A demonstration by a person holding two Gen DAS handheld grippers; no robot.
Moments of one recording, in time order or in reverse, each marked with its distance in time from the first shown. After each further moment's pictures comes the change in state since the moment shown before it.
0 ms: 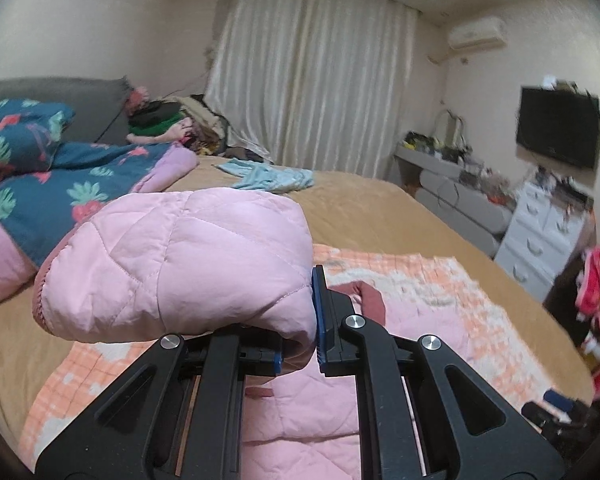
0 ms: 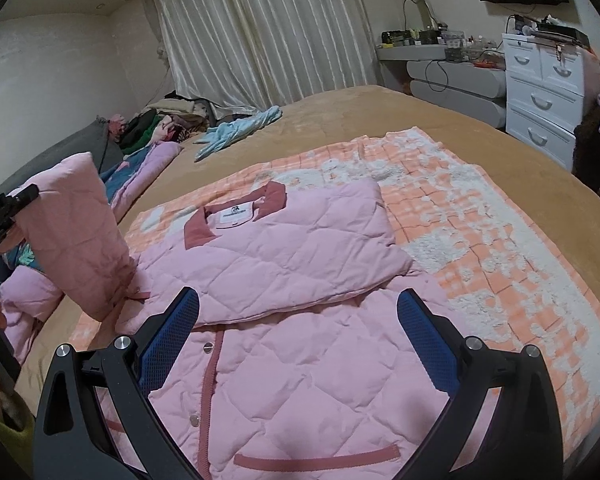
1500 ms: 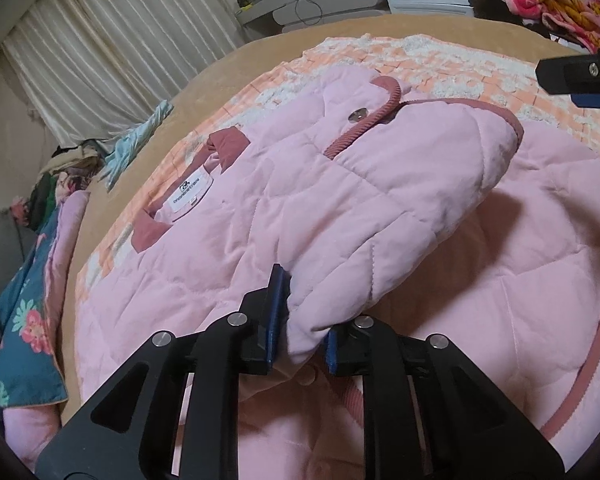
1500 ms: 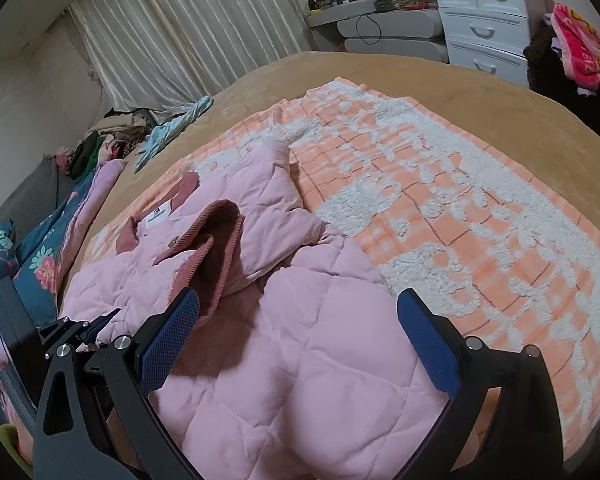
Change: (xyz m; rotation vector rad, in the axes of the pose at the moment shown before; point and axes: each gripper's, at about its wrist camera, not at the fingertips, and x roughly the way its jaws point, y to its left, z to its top) left arm 0.111 -0.148 -0.176 0.784 0.395 -0.124; right arm 0.046 -0.095 -0.019 0.219 0.079 -0.095
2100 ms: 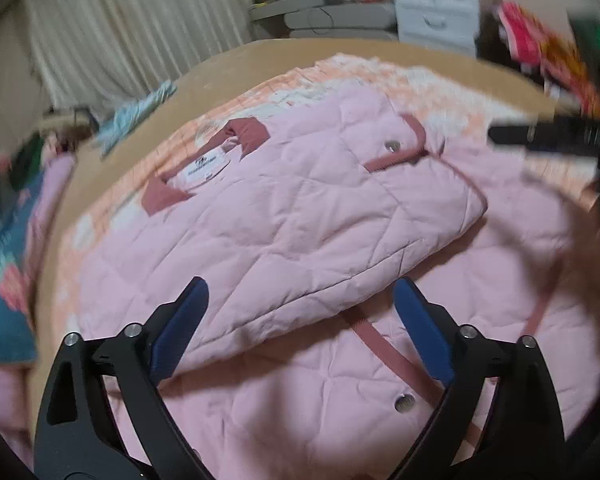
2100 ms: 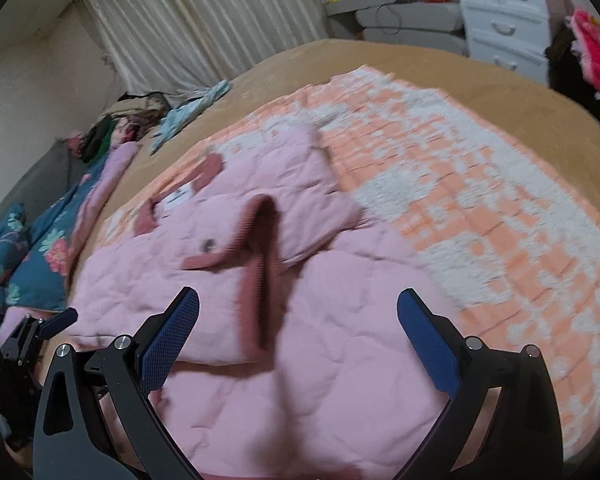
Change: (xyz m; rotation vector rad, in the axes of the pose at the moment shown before) left arm -0.053 0.054 -0.031 -0.182 -0.023 -0.141; right arm 0.011 0.032 -0.006 -0.013 0.085 0.099
